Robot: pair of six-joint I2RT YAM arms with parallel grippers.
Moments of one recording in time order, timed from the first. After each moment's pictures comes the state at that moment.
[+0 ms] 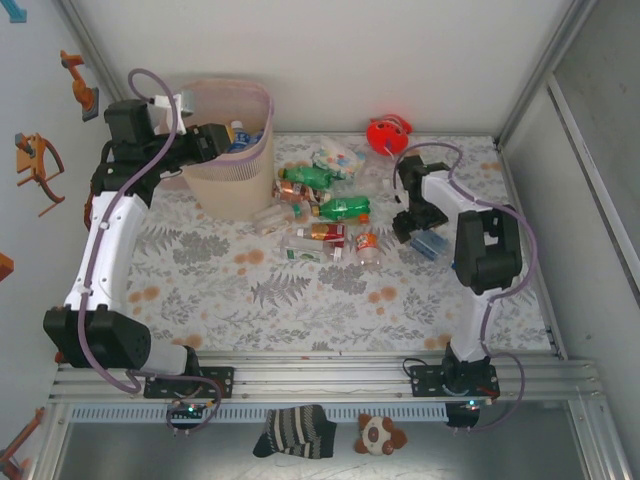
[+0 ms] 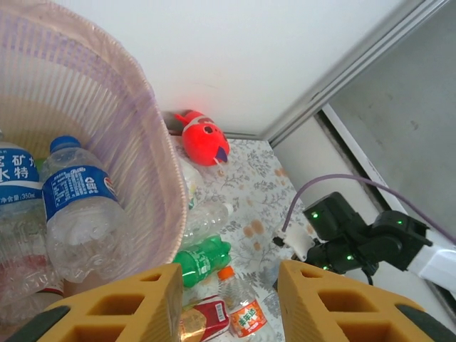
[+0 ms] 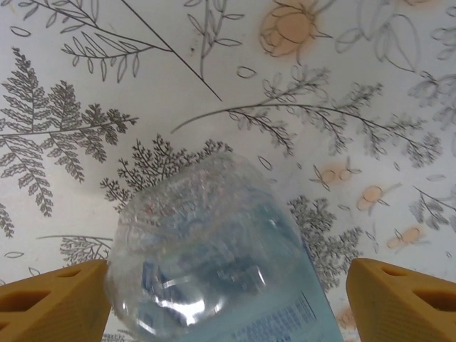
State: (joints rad) left arm -0.09 1.42 1.55 -0.54 0.72 -0.37; right arm 0.23 1.99 1.51 -1.05 0.19 -0.18
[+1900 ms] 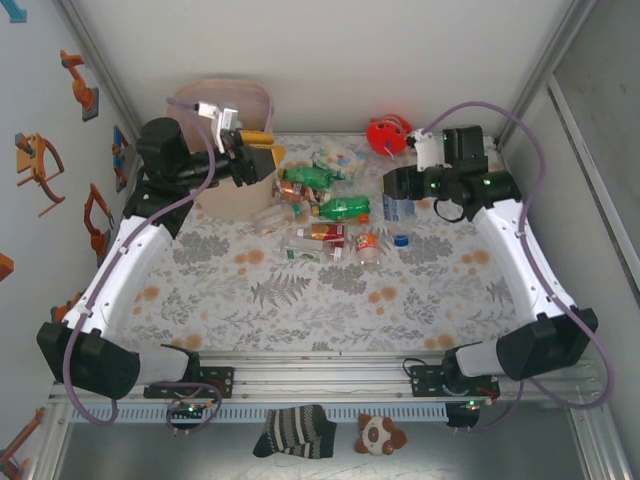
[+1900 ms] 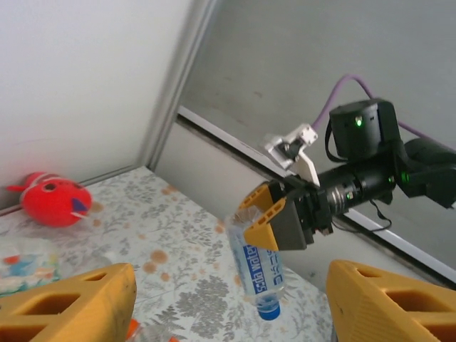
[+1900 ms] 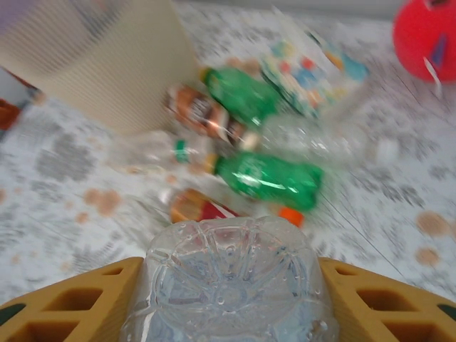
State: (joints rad) left arm -0.34 1.30 1.32 -0.07 0.88 -0.36; right arm 0.25 1.37 1.47 -0.80 -0.45 0.04
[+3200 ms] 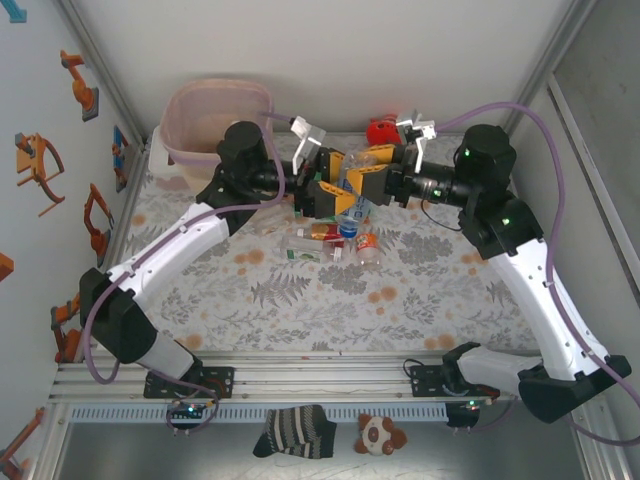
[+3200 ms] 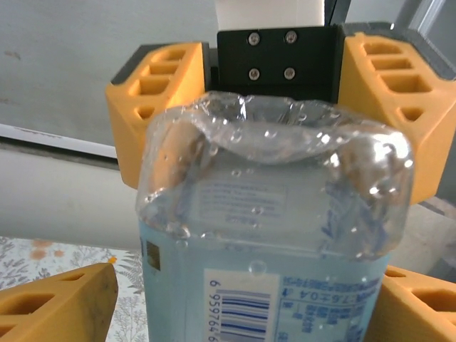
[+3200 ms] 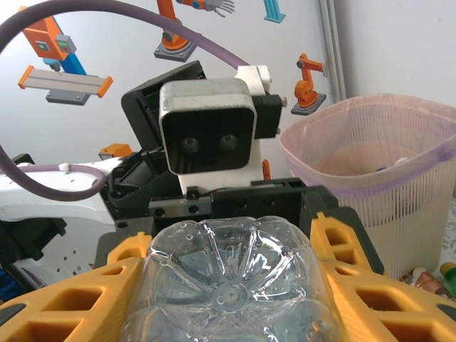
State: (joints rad) left arm -0.70 1.53 1.42 0.20 1.15 -0.37; right arm 0.47 1.16 1.48 -0.39 -0.82 0.25
